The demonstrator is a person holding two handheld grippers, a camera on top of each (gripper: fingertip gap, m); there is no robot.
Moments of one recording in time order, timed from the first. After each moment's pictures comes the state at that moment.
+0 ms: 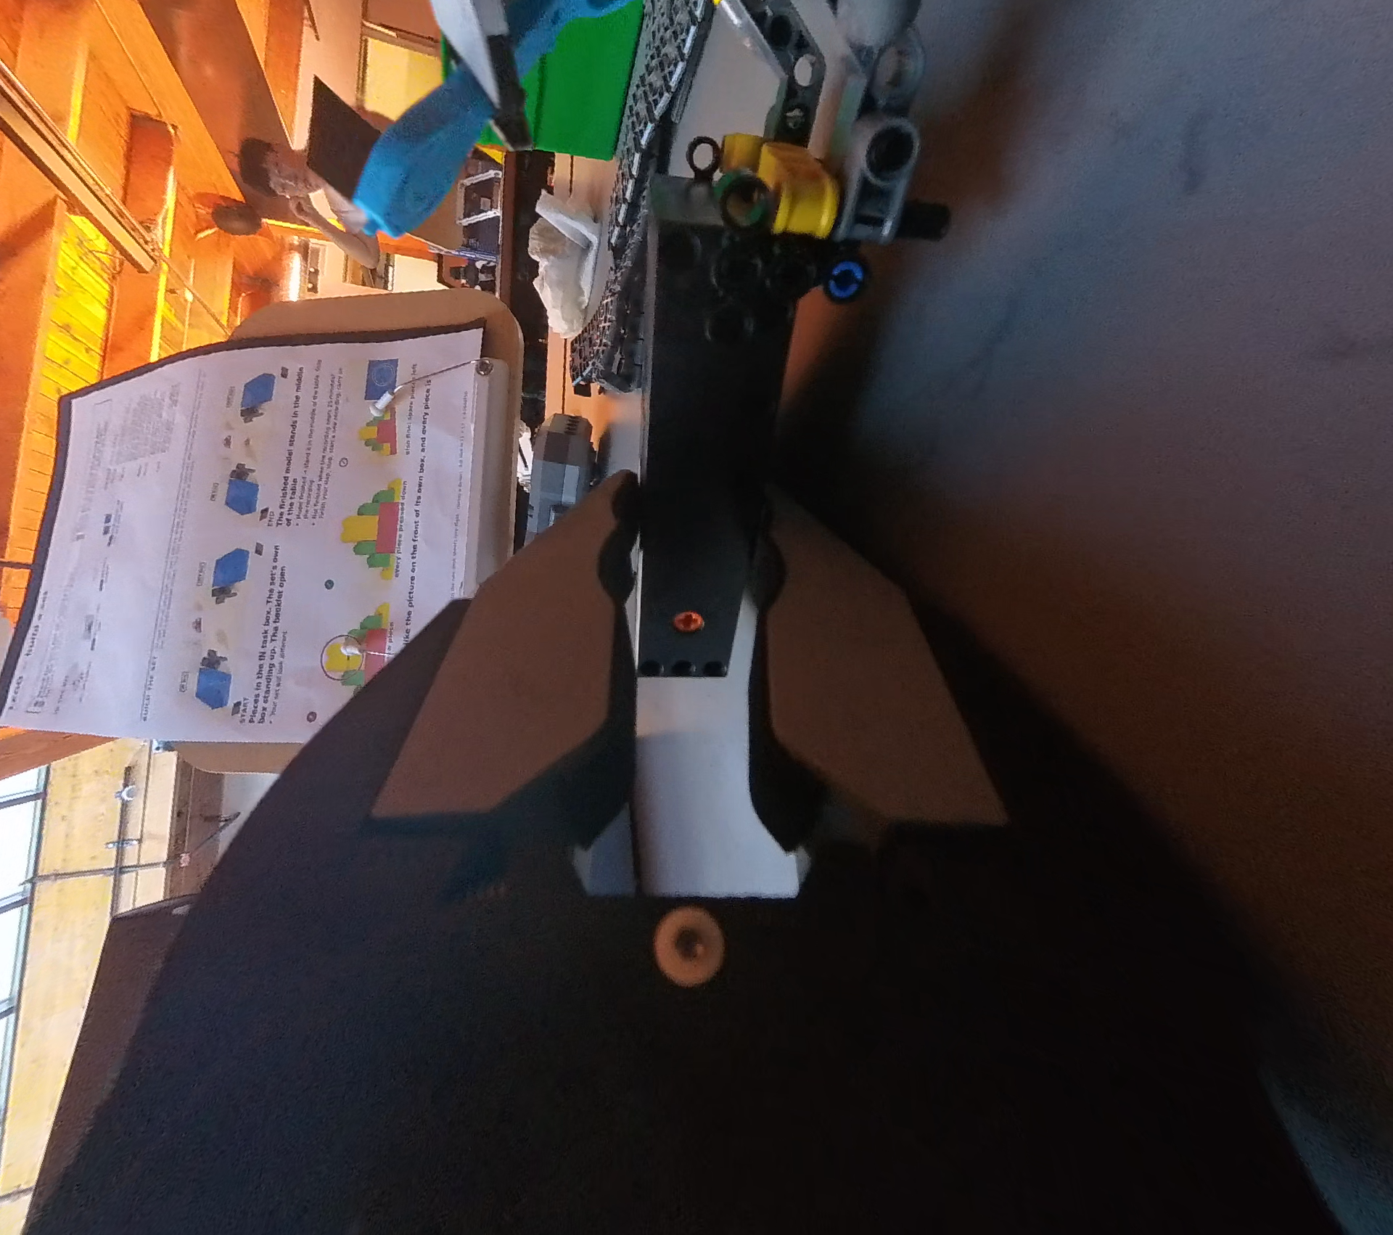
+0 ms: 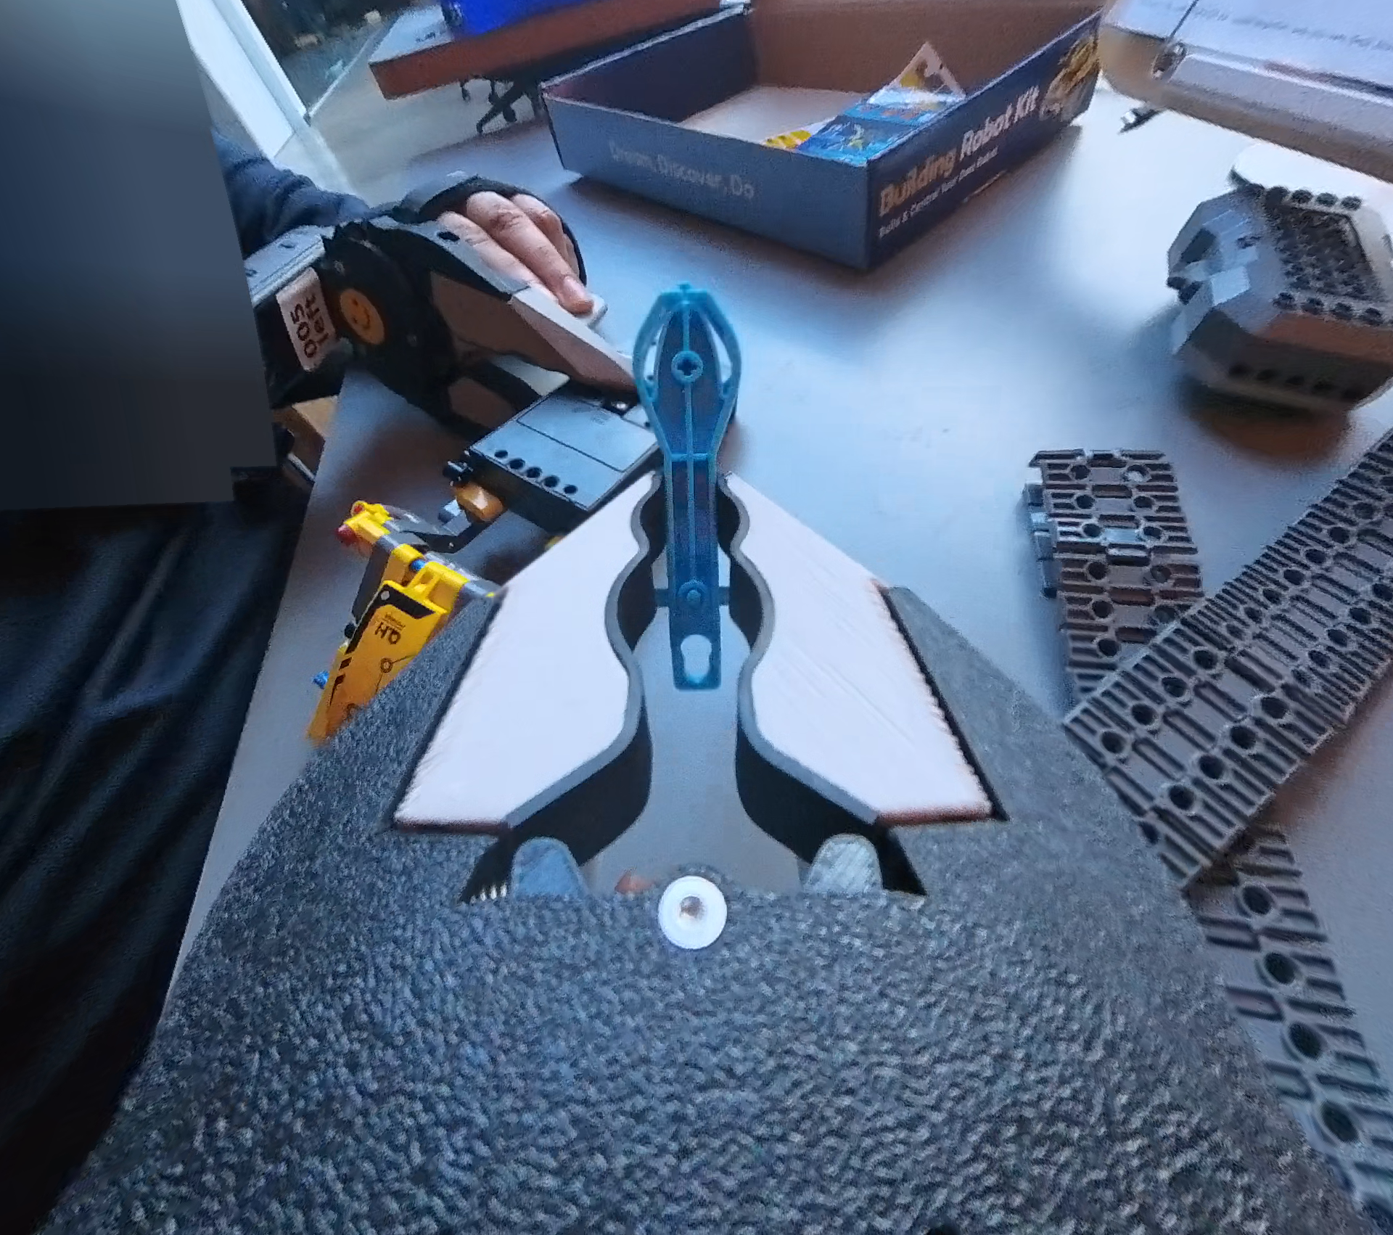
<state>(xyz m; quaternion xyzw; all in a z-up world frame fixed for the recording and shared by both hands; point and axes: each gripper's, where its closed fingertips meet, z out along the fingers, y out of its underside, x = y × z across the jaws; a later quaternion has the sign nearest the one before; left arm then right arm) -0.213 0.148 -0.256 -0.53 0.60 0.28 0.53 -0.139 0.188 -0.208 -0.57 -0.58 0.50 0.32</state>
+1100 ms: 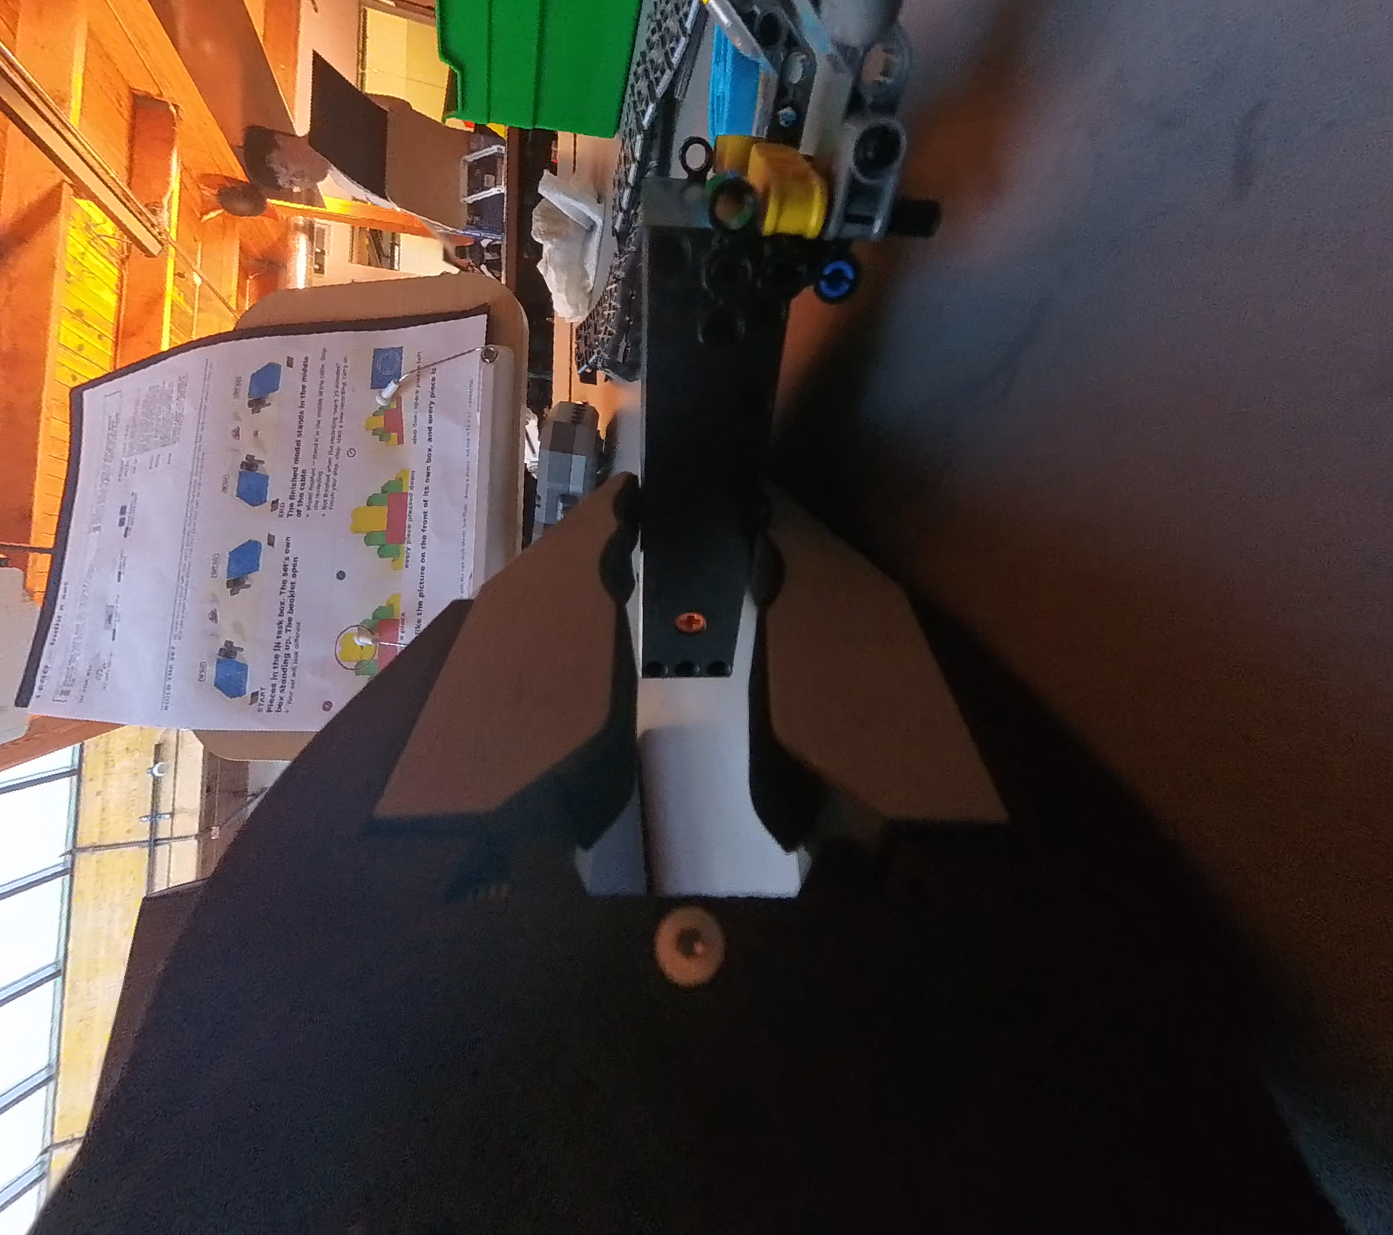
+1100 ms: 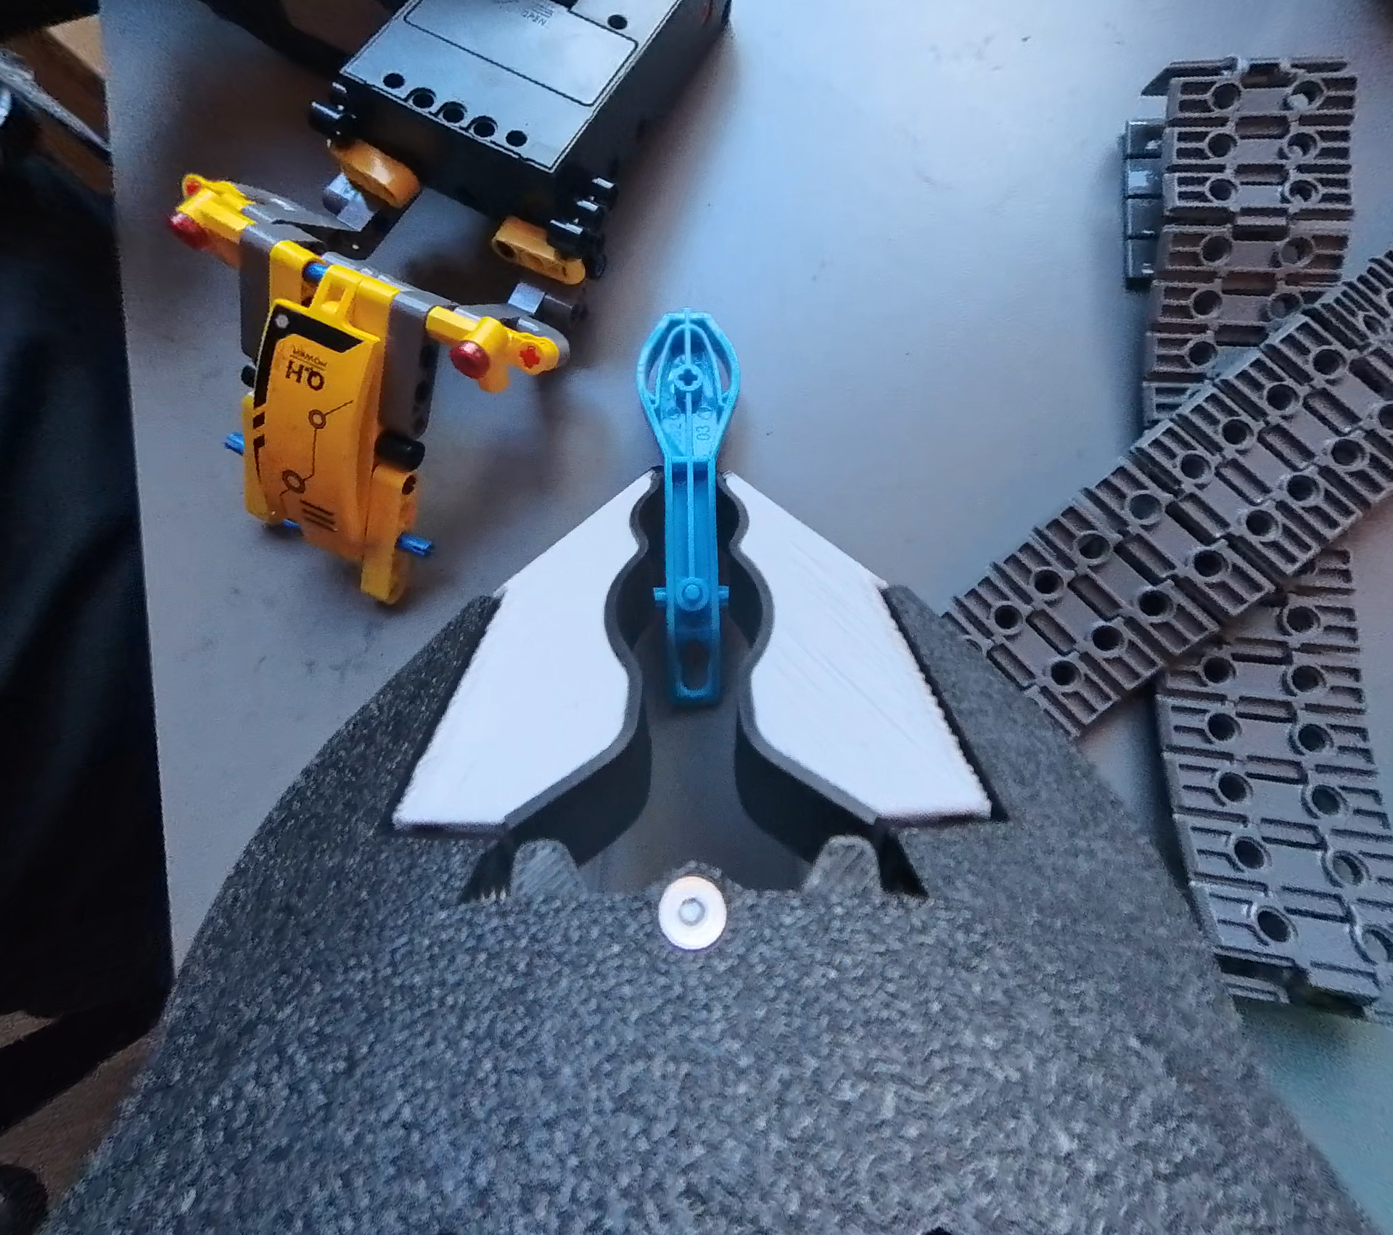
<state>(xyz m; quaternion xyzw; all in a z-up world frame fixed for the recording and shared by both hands) -0.202 0.149 -0.257 -0.53 0.59 0.30 0.52 -0.096 0.184 -0.275 -0.64 -0.66 0.33 0.21</state>
